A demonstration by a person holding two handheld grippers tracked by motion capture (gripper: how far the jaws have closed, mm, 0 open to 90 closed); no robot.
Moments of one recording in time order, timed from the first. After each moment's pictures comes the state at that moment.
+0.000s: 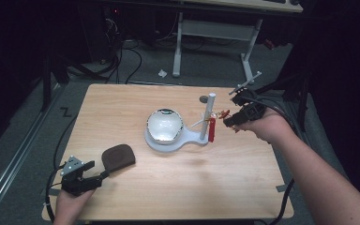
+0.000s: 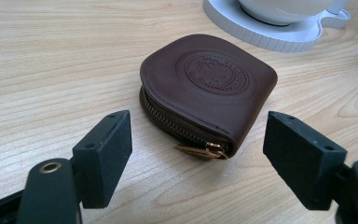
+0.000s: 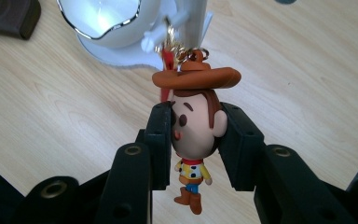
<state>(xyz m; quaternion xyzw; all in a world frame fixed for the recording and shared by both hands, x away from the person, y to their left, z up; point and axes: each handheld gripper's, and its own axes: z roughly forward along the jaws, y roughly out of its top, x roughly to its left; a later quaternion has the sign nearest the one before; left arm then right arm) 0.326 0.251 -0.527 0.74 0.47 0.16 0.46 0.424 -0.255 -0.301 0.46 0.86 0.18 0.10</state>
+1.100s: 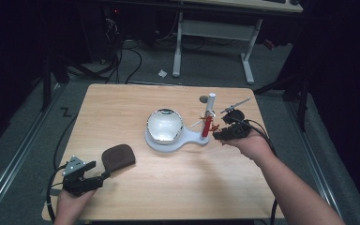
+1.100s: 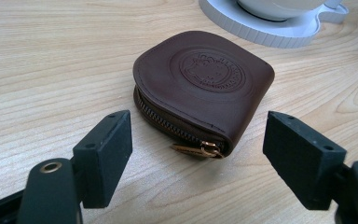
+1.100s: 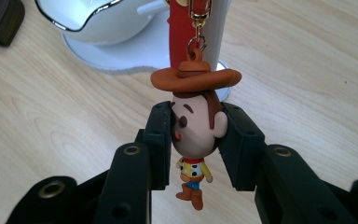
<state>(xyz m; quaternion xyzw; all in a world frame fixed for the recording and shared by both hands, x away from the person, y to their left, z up) 0.327 0.249 -0.528 0.74 0.46 0.16 0.45 0.426 -0.250 -0.388 0.47 0.84 0.24 0.09</state>
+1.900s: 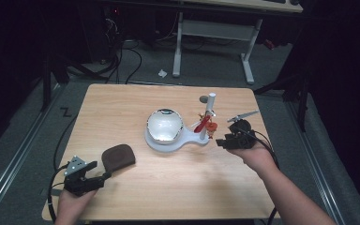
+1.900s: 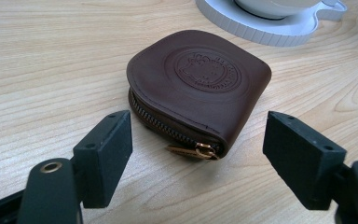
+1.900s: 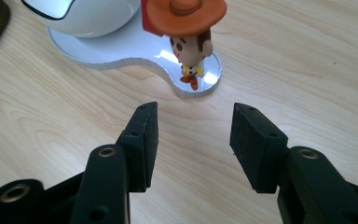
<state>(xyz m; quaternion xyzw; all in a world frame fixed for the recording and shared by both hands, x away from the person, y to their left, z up) 0.327 0.245 -0.528 0.75 0.46 0.16 0.45 0.400 -0.267 -0.408 0.49 0.82 0.27 0.12</state>
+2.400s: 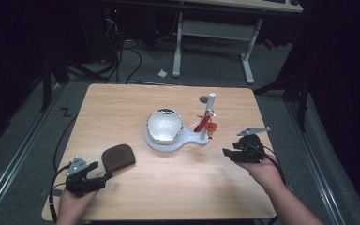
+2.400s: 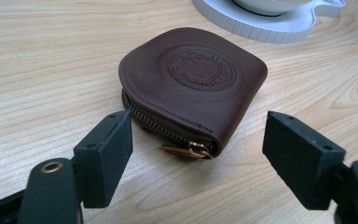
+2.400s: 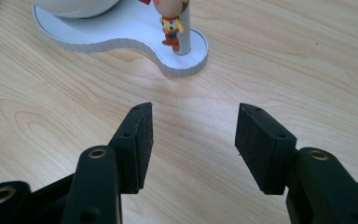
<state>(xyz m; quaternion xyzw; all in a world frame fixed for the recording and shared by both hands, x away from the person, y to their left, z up) 0.327 0.241 -0.529 0.75 0.45 0.16 0.45 0.365 -0.293 -0.435 0.49 0.80 0.30 0.16</state>
